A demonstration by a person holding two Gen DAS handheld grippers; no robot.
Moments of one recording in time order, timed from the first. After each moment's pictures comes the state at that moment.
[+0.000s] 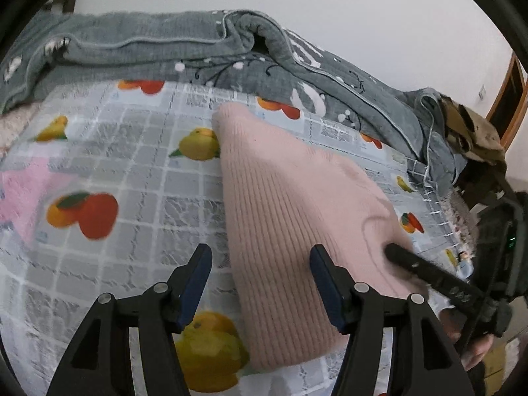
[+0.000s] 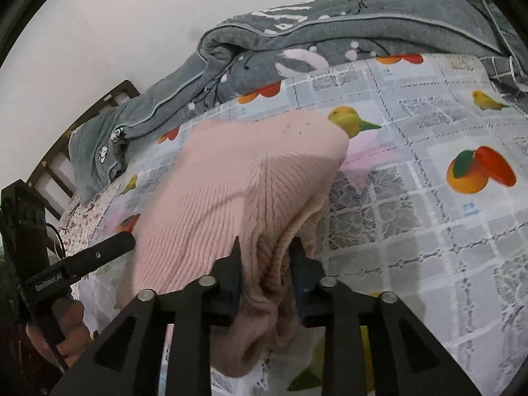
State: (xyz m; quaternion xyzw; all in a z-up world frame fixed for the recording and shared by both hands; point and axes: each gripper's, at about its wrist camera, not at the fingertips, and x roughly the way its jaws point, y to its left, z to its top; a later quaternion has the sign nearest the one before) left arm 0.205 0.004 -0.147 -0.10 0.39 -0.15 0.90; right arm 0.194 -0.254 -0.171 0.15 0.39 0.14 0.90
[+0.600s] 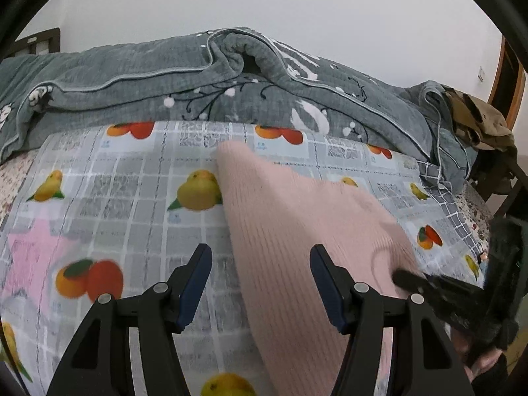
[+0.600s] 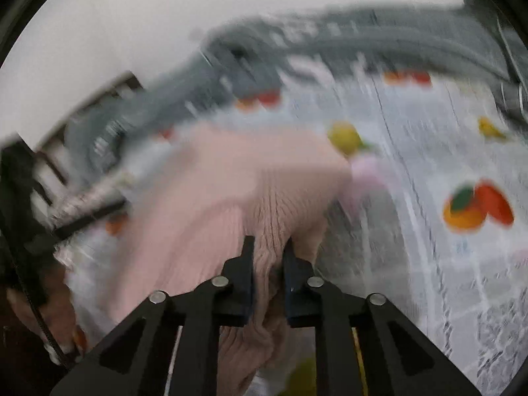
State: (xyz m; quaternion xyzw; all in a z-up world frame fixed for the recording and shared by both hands) left arm 0.247 -0.009 -0.127 -0.05 0.37 -0.15 0.92; right arm 0.211 -0.257 -0.176 0.12 0.39 0.13 0.90
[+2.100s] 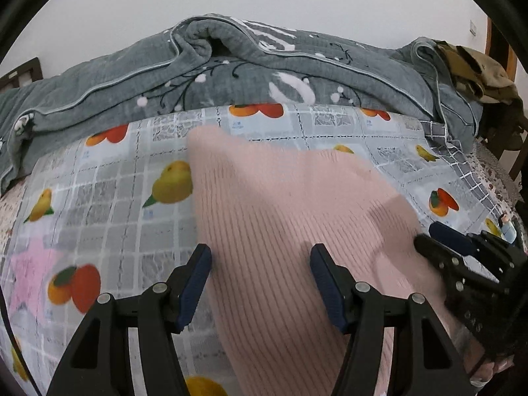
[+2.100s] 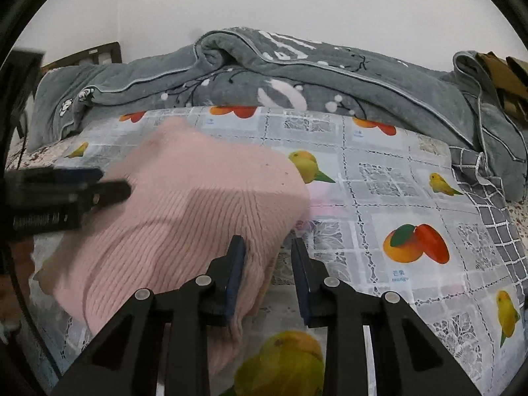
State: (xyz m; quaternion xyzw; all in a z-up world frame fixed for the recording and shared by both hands) left arm 0.234 -0.055 -0.146 0.03 0.39 -0.14 0.91; right arm 0.198 -0.244 -0.169 -0.03 0.35 0.03 0.94
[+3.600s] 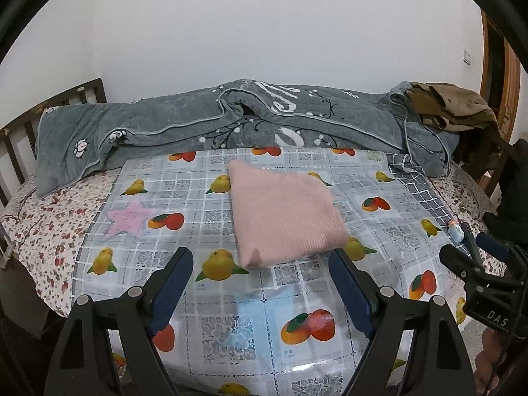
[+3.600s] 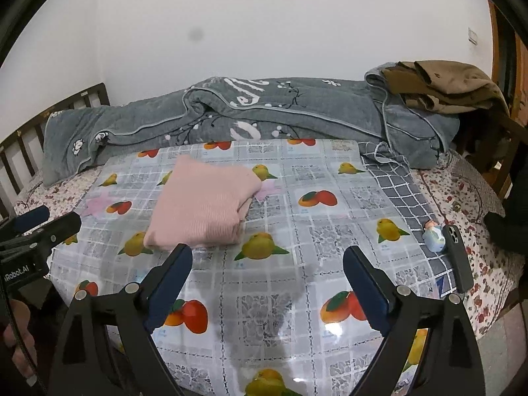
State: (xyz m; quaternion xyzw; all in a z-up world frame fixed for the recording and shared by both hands) left arm 0.004 -0.044 -0.012 0.01 0.32 -0.07 0.94; right arm -0.020 -0.269 -0.024 0.02 0.33 -0.03 0.94
